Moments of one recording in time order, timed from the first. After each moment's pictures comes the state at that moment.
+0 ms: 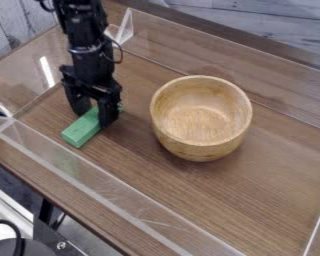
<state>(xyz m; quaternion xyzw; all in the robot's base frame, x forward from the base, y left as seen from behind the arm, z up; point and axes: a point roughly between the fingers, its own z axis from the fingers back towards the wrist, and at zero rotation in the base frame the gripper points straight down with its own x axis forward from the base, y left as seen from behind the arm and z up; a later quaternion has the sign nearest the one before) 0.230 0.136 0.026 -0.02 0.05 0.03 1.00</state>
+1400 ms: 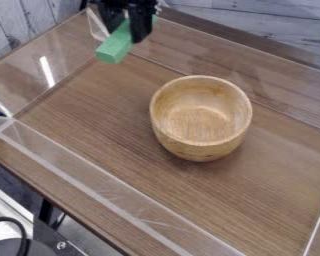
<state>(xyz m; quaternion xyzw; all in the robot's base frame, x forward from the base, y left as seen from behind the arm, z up) 0.298 0.086 0.138 -0.06 -0.04 -0.02 1.00</state>
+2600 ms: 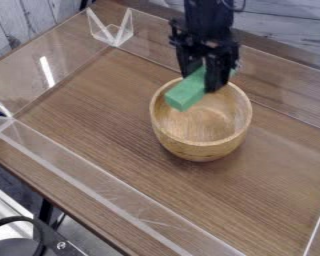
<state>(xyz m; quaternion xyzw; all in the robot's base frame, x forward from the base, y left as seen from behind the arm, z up) 0.297 -0.011 0.100 -0.08 0.00 -0.14 0.99</state>
